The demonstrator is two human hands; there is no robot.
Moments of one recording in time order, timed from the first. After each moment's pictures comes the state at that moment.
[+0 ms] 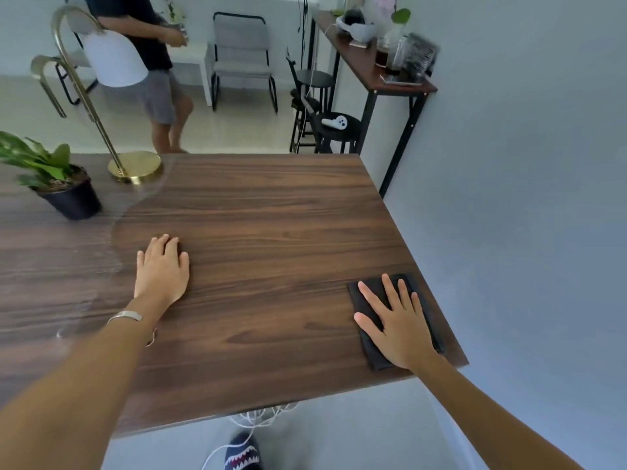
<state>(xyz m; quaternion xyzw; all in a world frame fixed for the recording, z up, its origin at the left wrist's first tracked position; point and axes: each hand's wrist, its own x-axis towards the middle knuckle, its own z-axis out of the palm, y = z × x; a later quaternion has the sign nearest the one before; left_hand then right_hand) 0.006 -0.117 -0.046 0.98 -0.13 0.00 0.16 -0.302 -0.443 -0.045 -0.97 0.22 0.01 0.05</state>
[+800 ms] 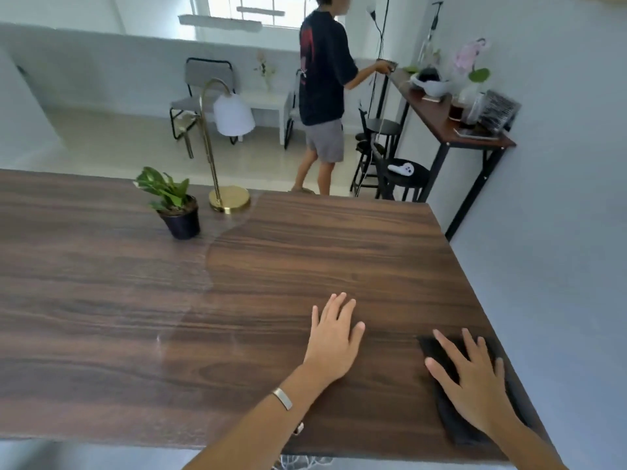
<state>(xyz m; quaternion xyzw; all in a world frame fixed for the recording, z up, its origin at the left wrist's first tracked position) -0.140 -0.229 -0.031 0.89 -0.31 -0.05 0.33 -0.295 -0.436 -0.007 -0.94 0.29 0.05 0.15</state>
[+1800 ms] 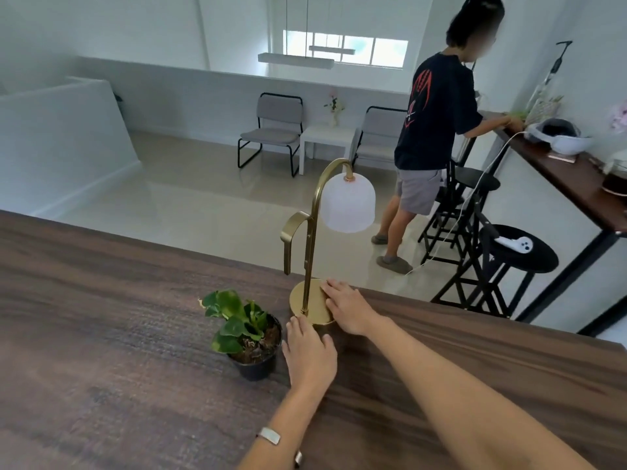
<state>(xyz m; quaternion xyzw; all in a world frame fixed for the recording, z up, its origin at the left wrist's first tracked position) 0.230 -0.110 -0.015 0.92 0.06 -0.04 0.37 0.301 -0.226 0.011 -0.97 -0.05 0.12 0.21</state>
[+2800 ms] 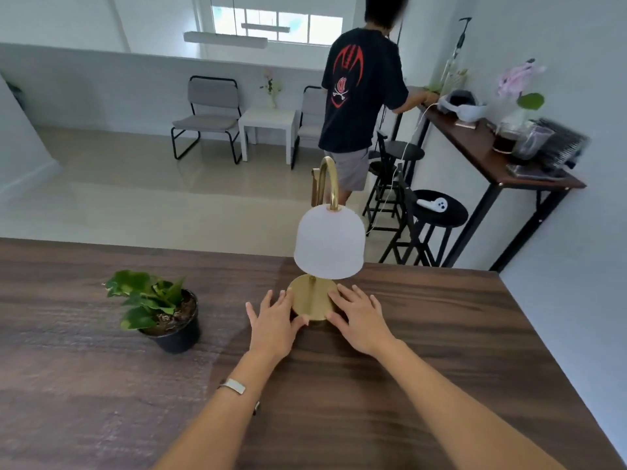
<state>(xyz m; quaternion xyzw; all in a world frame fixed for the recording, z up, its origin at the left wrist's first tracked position) 0.199 -0.158 -0.017 0.96 -0.16 -0.05 0.22 0.152 -0.344 -0.013 -0.98 0.05 0.03 0.17</state>
